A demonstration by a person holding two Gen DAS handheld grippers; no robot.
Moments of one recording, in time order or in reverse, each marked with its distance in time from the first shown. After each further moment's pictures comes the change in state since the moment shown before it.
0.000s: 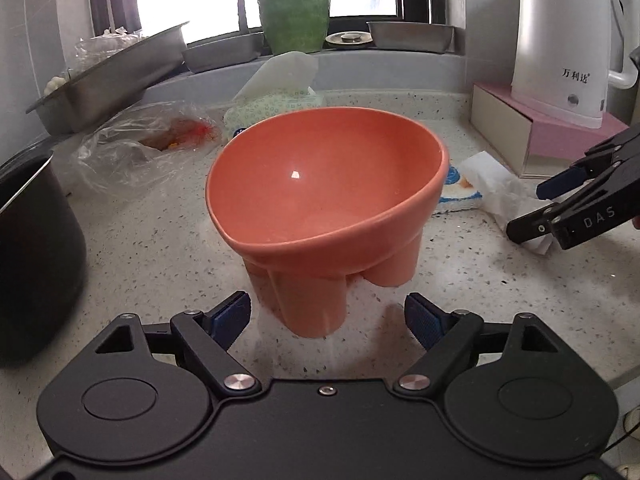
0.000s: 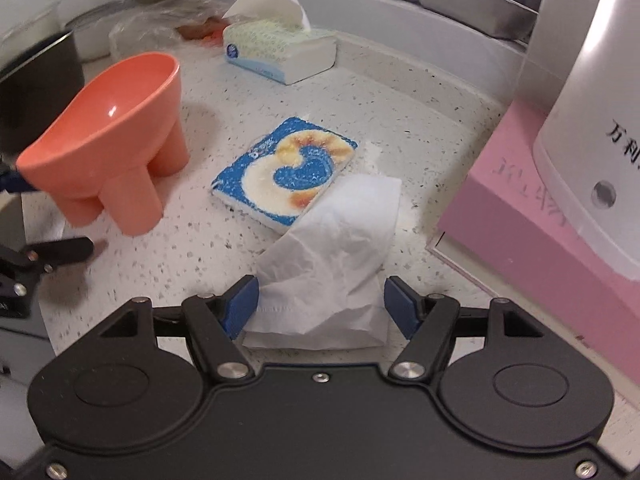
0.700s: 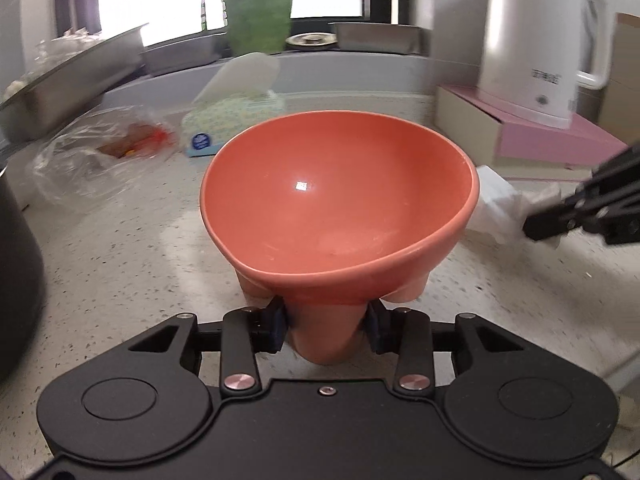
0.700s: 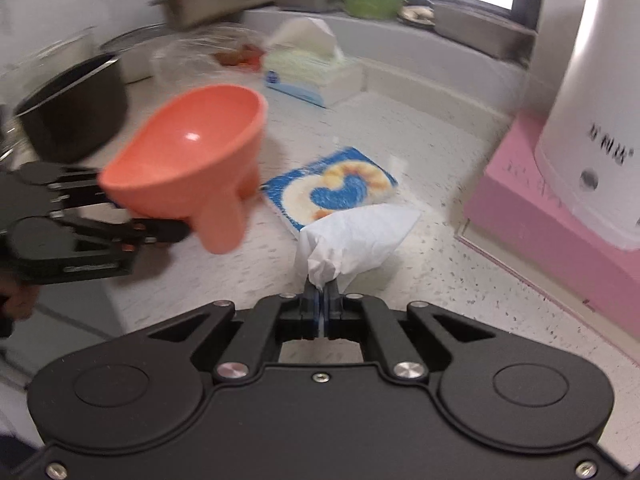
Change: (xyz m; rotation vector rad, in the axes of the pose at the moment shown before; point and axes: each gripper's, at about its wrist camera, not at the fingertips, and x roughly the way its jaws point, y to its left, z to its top) left arm 0.001 0.003 -0.001 0.059 -0.022 -0.164; right arm -0.059 0.020 -0.019 -0.030 -0.068 0.082
